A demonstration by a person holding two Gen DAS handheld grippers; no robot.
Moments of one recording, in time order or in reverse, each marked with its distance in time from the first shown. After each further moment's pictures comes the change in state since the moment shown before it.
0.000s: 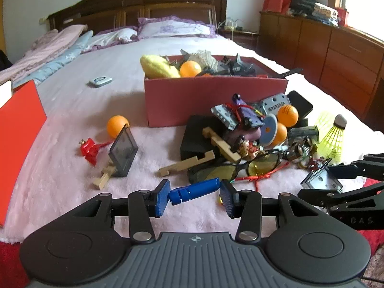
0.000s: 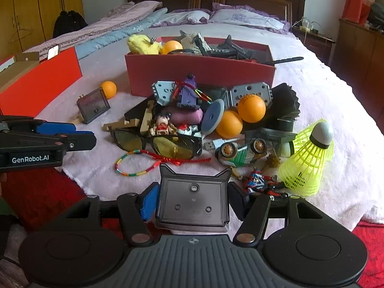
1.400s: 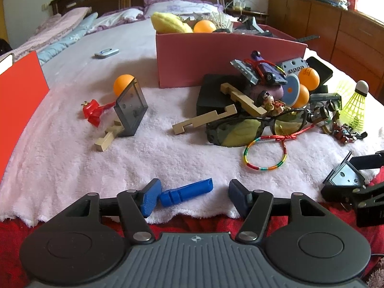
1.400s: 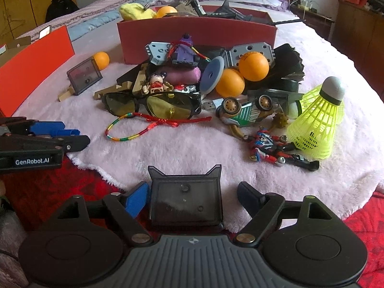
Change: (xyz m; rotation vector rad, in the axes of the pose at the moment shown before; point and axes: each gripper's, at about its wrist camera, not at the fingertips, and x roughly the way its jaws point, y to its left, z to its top) left arm 0.031 0.015 -0.038 -0.008 0.093 0.043; right arm 0.024 0.003 -0.029 0.026 0.110 -0.017
